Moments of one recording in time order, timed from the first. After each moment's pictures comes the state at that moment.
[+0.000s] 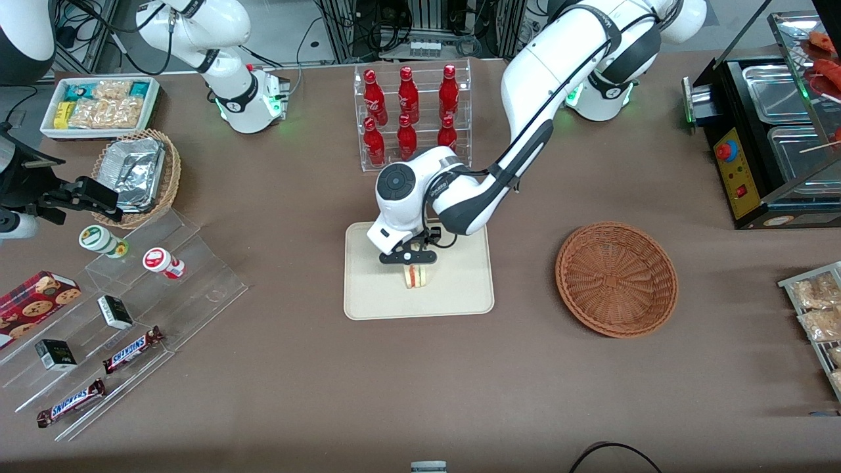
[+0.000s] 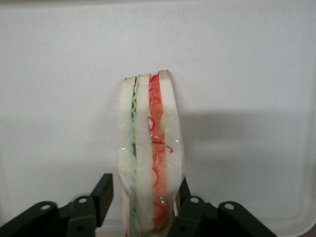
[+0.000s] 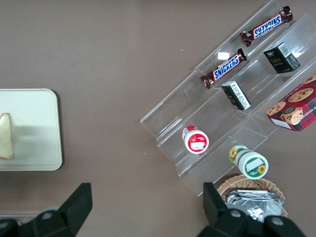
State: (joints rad) arm -0.60 0.85 -0.35 -1.32 0.29 2.09 -1.01
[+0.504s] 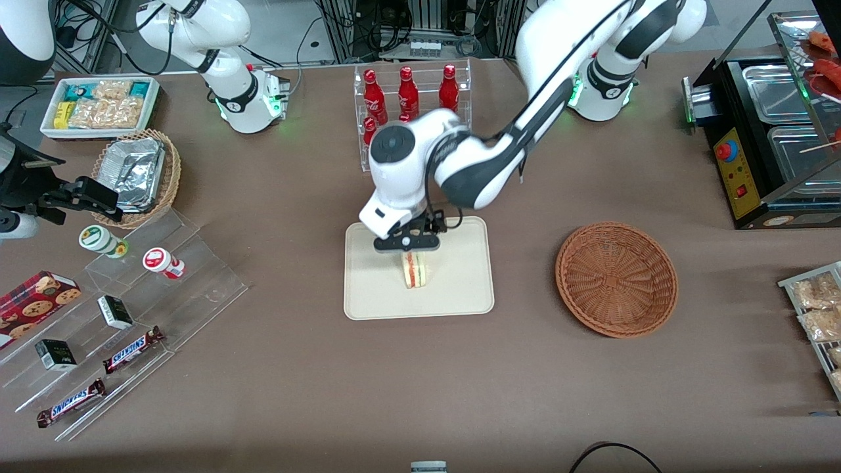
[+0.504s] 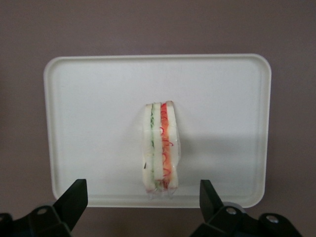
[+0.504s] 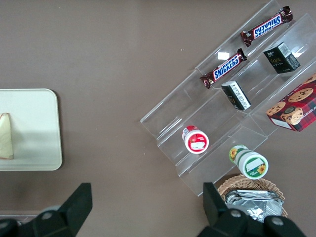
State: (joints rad) arm -0.59 0.66 -0.35 -1.27 0.30 1.90 -1.02
